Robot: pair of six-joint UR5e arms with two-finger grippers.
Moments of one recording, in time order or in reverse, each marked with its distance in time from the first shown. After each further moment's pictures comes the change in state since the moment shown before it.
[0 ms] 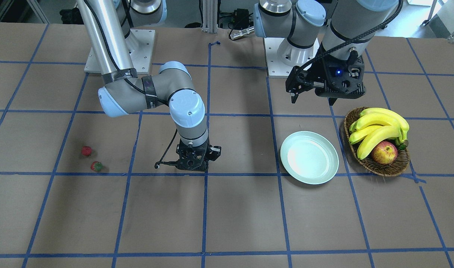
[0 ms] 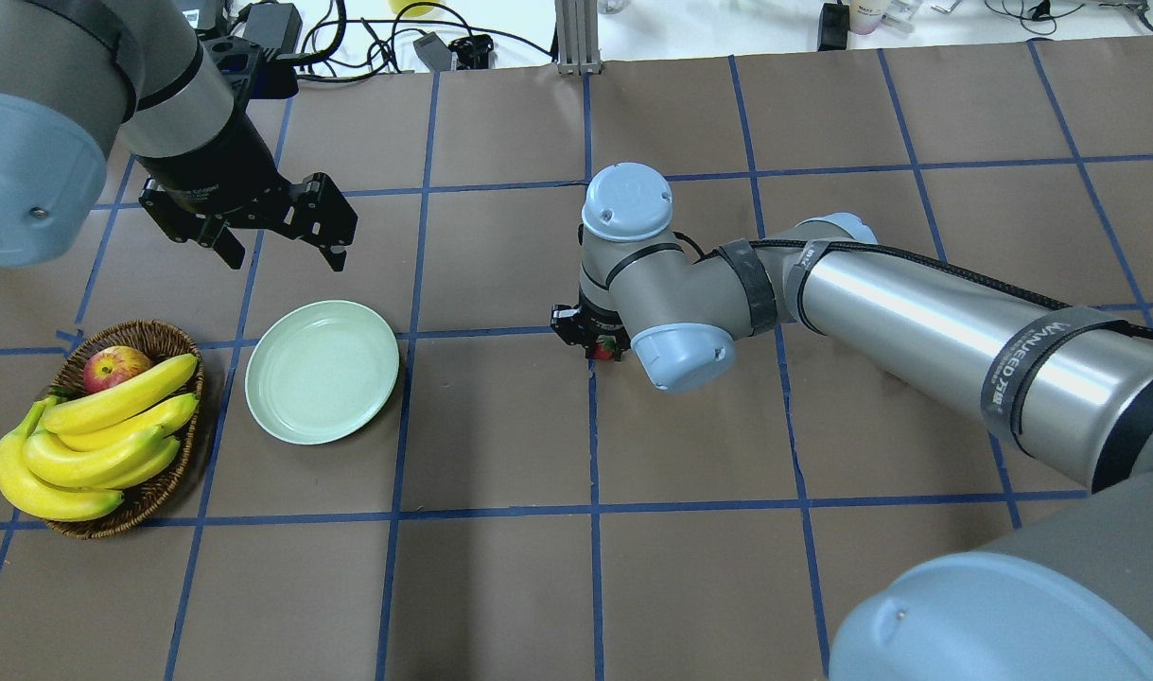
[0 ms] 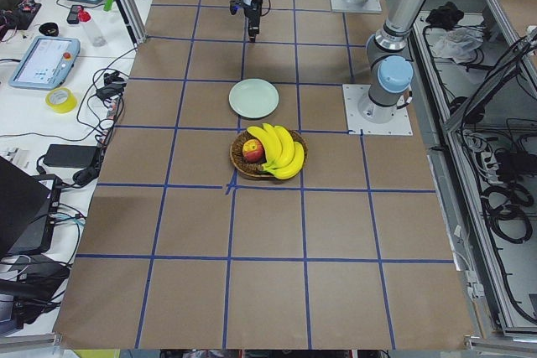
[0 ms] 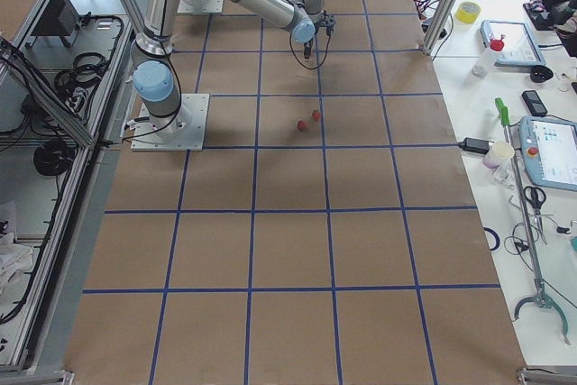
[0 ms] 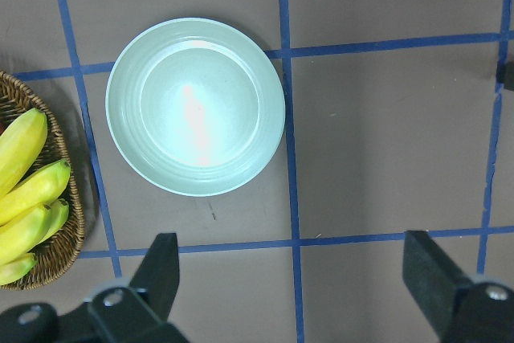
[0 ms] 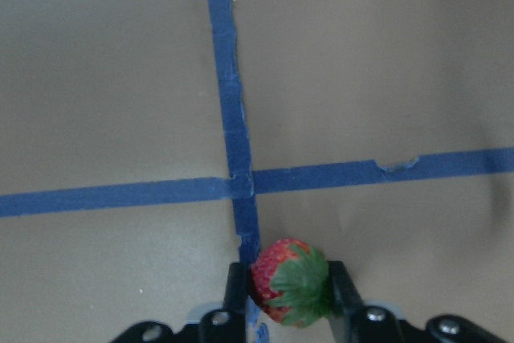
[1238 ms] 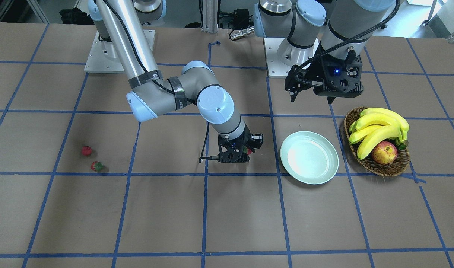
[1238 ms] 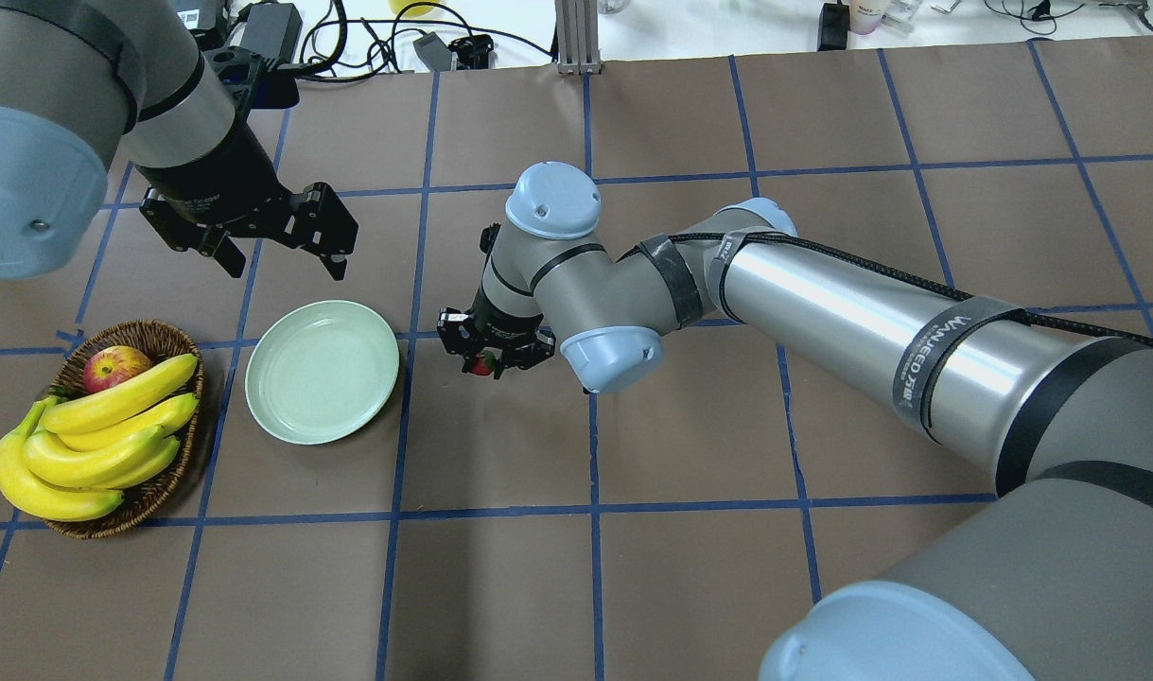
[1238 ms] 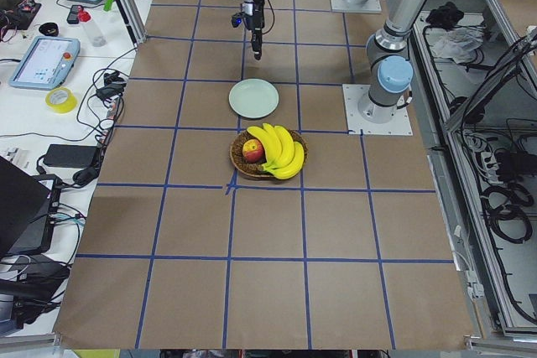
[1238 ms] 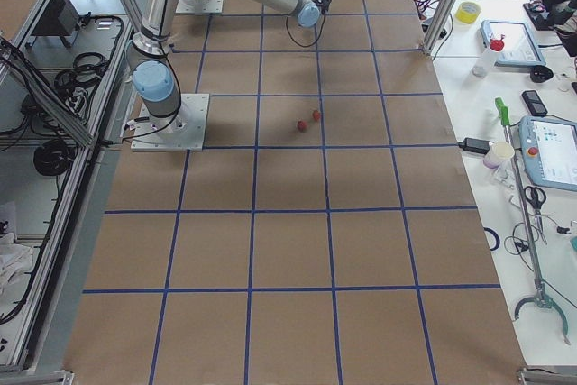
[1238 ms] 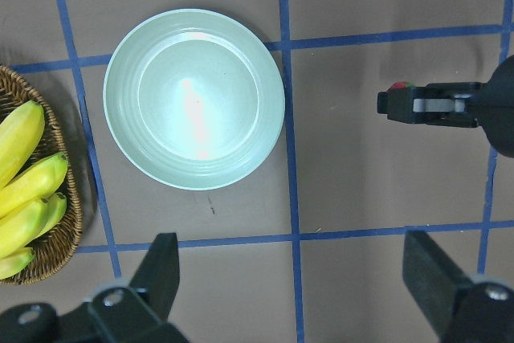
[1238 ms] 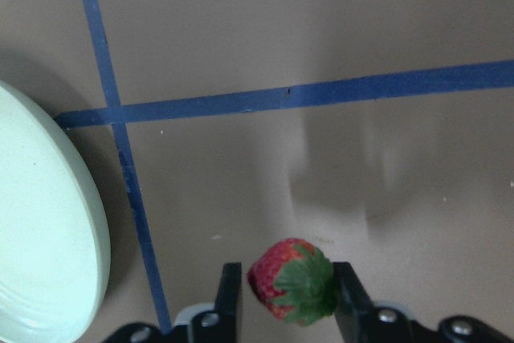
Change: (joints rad) left arm 0.000 0.010 -0.018 -0.002 0.000 0.000; right arm 0.115 0.061 -0.121 -0.001 0.294 0.142
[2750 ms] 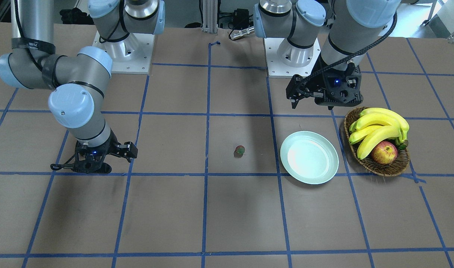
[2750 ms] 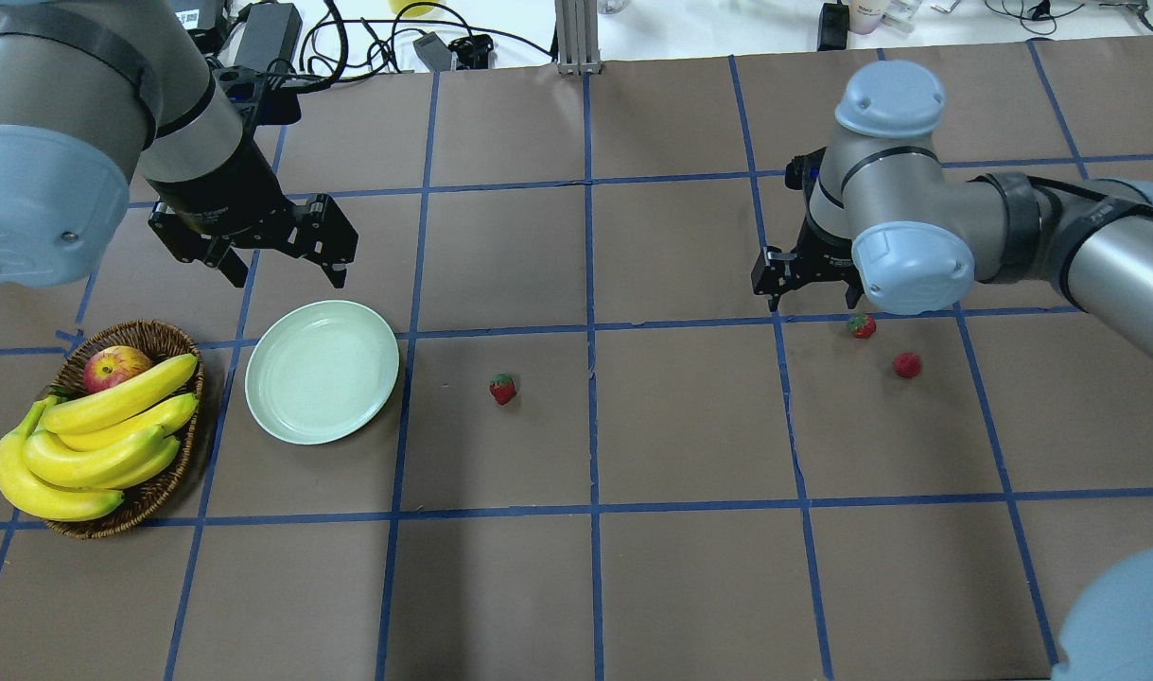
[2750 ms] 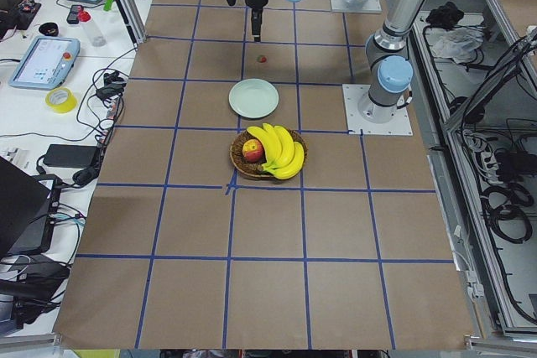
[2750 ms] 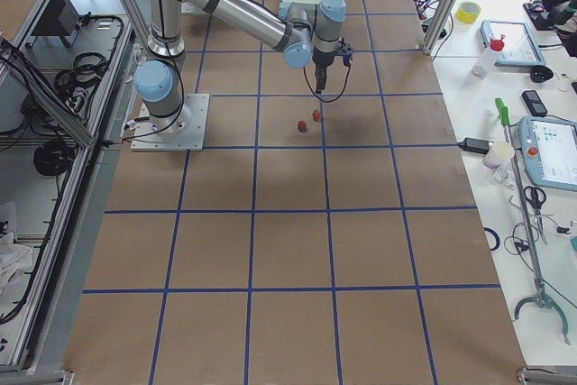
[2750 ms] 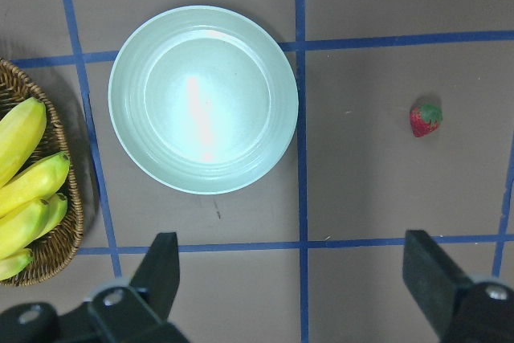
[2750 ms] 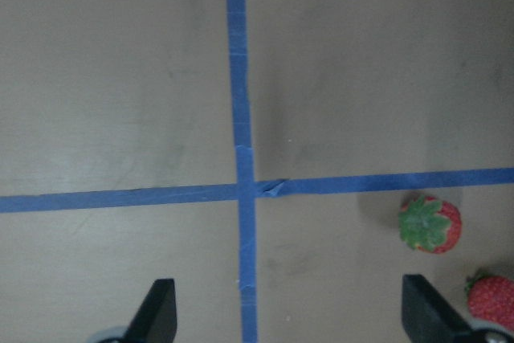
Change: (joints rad) left arm 0.013 -0.017 -0.036 0.040 0.009 -0.012; right arm -0.526 -0.255 0.240 0.144 -0.419 -0.656
